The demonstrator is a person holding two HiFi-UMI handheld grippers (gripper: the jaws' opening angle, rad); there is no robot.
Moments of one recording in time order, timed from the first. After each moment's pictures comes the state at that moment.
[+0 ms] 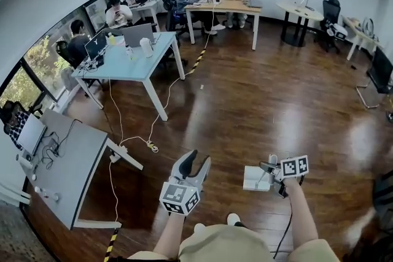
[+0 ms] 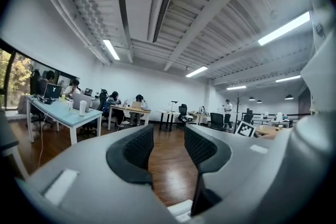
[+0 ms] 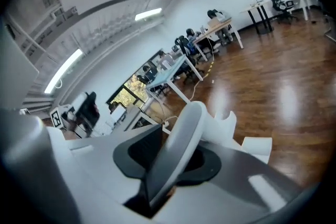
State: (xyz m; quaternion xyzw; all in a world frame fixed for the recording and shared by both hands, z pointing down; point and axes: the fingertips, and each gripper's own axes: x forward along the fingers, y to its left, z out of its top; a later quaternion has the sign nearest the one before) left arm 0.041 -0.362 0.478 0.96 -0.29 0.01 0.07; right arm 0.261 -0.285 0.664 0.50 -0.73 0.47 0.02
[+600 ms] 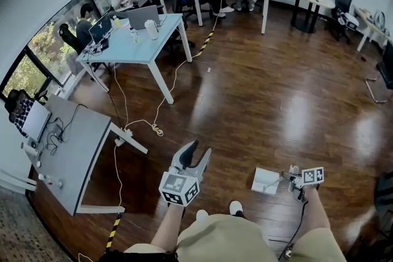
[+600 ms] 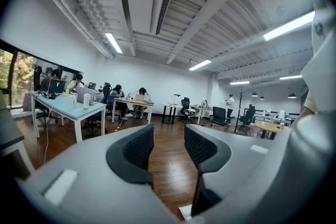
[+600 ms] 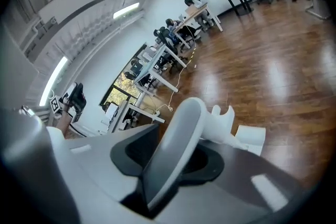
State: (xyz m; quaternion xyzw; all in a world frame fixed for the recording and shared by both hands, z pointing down) left arm 0.039 -0.362 0.500 0.95 -0.30 0.05 0.09; right arm 0.355 -0.162 0.804 0.50 -0.66 0.56 0.04
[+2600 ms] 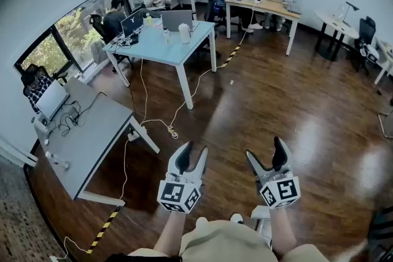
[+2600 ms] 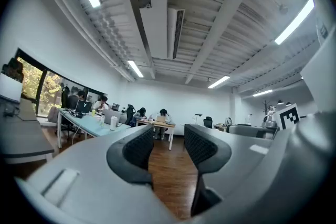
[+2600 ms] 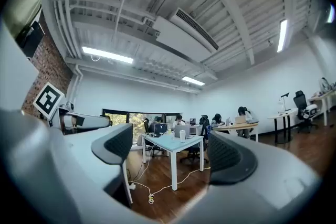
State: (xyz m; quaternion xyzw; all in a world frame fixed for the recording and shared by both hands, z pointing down) left arm -0.060 -0.373 0.432 0.90 -0.42 -0.06 0.05; right arm 0.127 -0.335 0.434 0.61 -0.79 -0.02 -0.06
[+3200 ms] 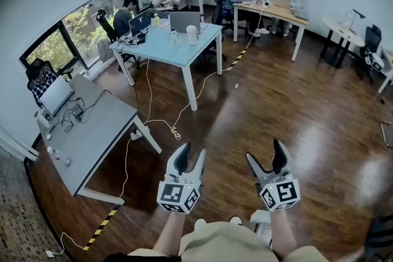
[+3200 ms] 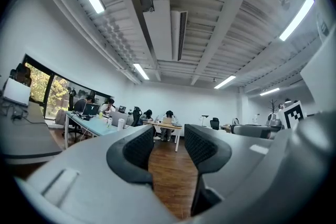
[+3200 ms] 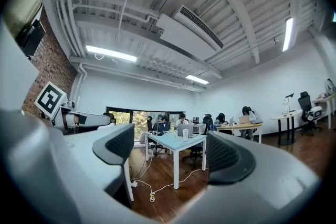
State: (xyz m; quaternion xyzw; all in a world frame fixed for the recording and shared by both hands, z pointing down) left arm -0.081 -0.383 0.430 0.89 -0.46 -0.06 0.05; right arm 0.113 -0.347 0.432 0.59 -0.80 -0.02 -0.05
